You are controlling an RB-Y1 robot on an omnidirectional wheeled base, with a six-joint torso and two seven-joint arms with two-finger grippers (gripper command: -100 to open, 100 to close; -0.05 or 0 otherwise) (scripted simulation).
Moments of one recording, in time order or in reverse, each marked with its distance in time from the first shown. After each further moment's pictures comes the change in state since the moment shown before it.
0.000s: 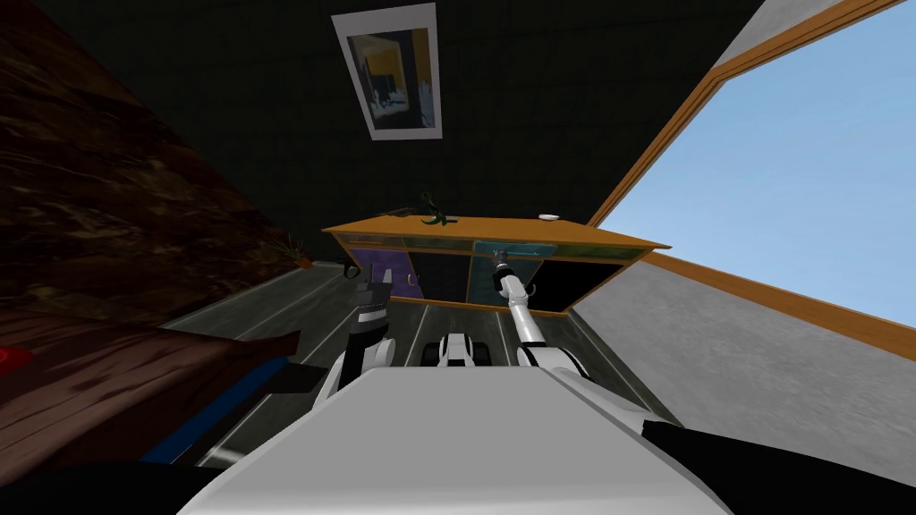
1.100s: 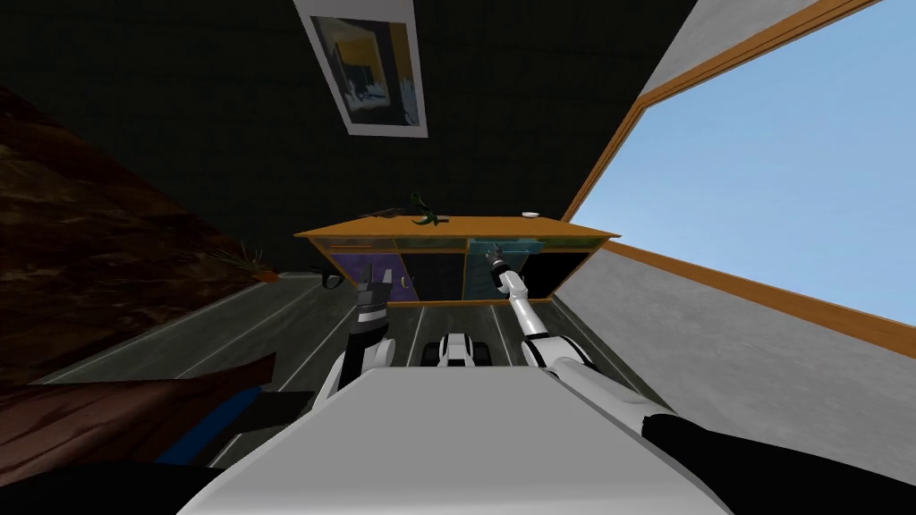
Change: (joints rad) left arm 0.001 0.000 0.000 0.000 0.000 0.000 0.000; right arm -0.069 -0.093 0.109 0.063 -0.177 -0.043 0.056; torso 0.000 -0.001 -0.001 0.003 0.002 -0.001
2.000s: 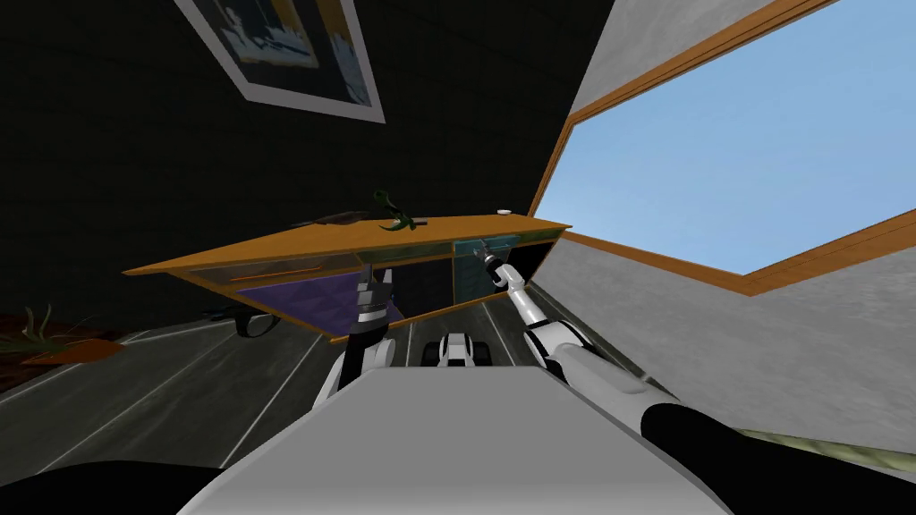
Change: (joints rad) left arm 0.000 0.000 0.000 0.000 0.000 0.000 0.000; right arm -0.115 -0.089 0.159 0.062 -0.253 -0.173 0.098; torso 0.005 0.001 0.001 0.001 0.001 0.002
